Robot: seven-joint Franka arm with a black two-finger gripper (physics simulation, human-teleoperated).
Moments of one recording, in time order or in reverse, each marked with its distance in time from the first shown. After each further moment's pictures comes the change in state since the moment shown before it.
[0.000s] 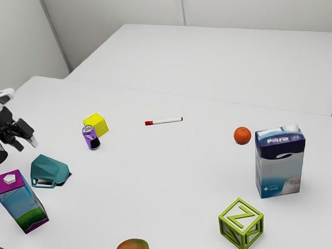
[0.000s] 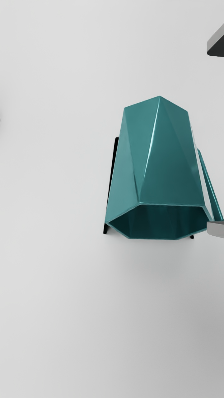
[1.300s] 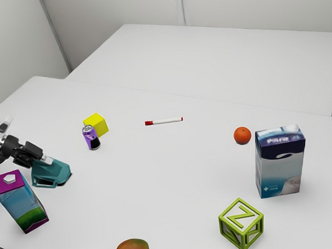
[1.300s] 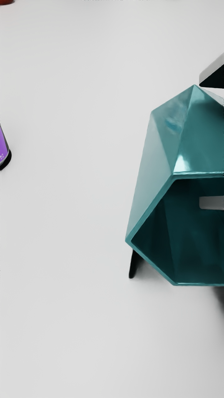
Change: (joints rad) arm 0.068 0.134 0.032 -0.113 -0.424 -0.006 0.342
